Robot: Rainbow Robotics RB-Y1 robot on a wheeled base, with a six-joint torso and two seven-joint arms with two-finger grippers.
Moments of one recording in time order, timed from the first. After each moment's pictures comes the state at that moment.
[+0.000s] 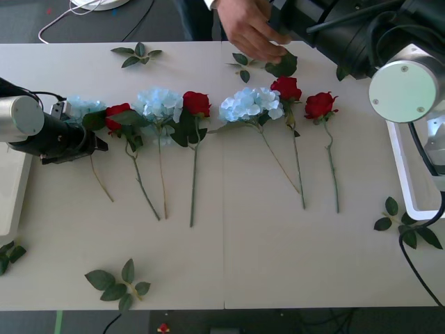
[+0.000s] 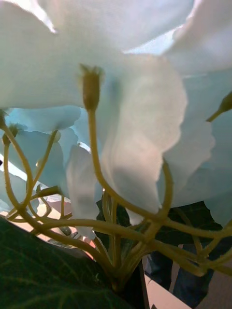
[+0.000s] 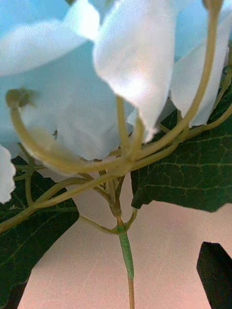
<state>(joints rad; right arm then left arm) -0.61 -0.55 0.23 -1.84 -0.92 0.41 1.91 -0.98 0.93 -1.20 -0.84 1.69 0.67 -1.34</state>
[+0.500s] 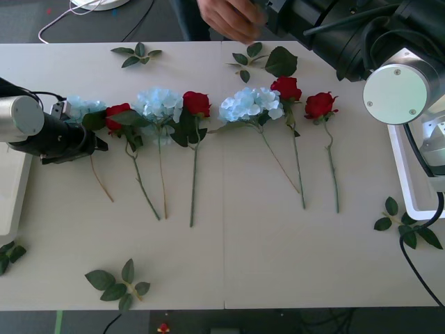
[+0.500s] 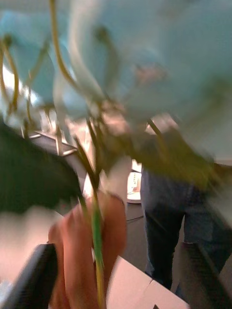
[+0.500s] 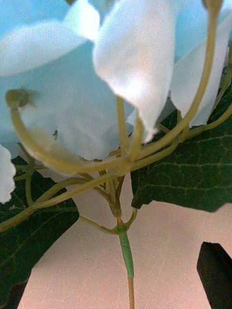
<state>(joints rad) -0.61 -0.55 0.25 -1.81 -0.93 0.38 1.91 -0.98 0.93 -1.20 -0.84 1.69 0.67 -1.34</state>
